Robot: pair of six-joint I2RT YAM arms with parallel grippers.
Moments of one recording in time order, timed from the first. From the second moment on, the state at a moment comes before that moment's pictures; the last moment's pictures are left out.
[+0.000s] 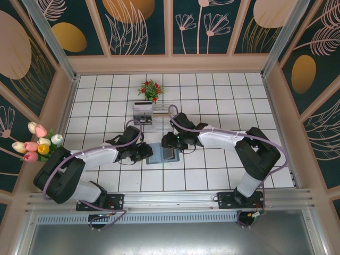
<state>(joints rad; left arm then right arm) -0.59 1.41 0.53 -0.15 0.31 -0.89 0.83 1.68 0.98 -0.29 -0.30 0.83</state>
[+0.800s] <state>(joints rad) -0.59 1.39 0.55 -0.23 0.25 -0.87 0.85 1.69 0.92 -0.03 -0.50 0.94</state>
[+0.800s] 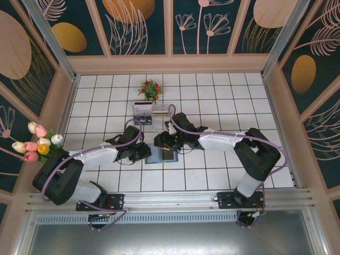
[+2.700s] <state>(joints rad) -0.60 1.36 0.54 -0.20 0.27 -0.94 0.85 1.76 0.92 -0.08 -0.41 0.97</state>
